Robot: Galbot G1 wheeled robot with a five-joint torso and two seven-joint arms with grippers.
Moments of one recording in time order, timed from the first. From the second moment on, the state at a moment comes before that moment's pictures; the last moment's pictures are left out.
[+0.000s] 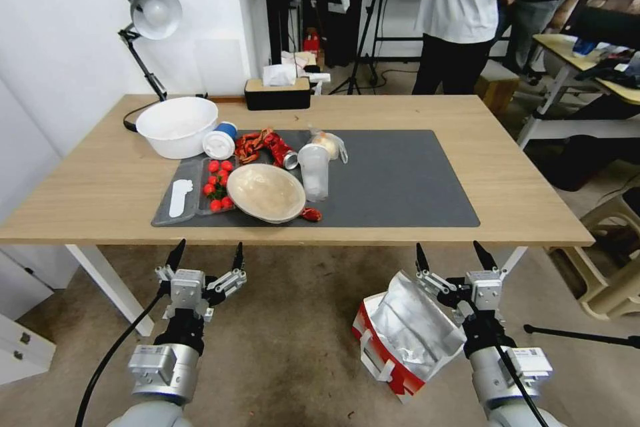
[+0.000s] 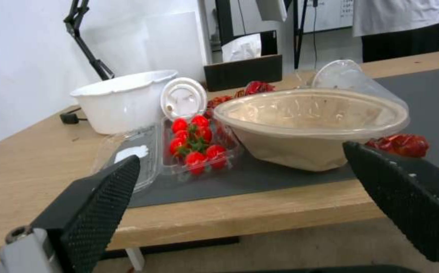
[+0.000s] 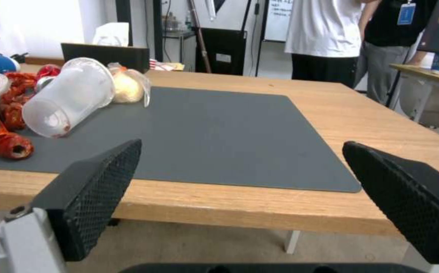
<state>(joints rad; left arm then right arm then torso) 1.80 -1.50 -0.55 -2.30 0.00 0.00 0.00 -1.80 1.50 0.55 2.30 0.00 0.00 0.00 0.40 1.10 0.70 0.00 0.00</state>
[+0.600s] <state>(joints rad) 1.80 -1.50 -0.55 -2.30 0.00 0.00 0.00 -1.80 1.50 0.55 2.30 0.00 0.00 0.00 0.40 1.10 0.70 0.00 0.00</state>
